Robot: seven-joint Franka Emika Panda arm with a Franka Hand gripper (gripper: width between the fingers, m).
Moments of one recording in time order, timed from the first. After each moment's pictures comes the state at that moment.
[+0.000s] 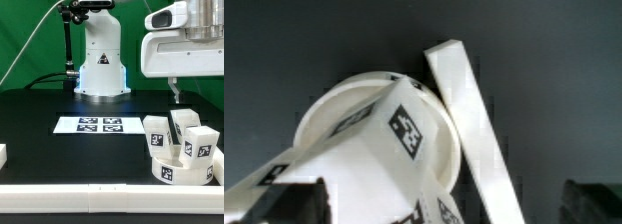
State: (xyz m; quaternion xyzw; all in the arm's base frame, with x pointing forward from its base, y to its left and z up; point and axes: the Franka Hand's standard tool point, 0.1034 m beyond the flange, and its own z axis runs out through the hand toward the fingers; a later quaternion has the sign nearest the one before) arm 0.559 0.132 0.115 -0.98 0.18 0.00 0.06
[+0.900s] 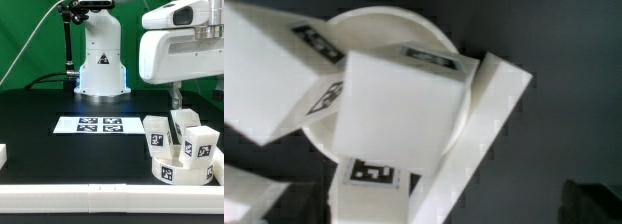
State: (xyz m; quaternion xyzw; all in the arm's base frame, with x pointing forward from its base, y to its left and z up) arm 0.565 0.119 0.114 -0.97 -0.23 -0.03 0.03
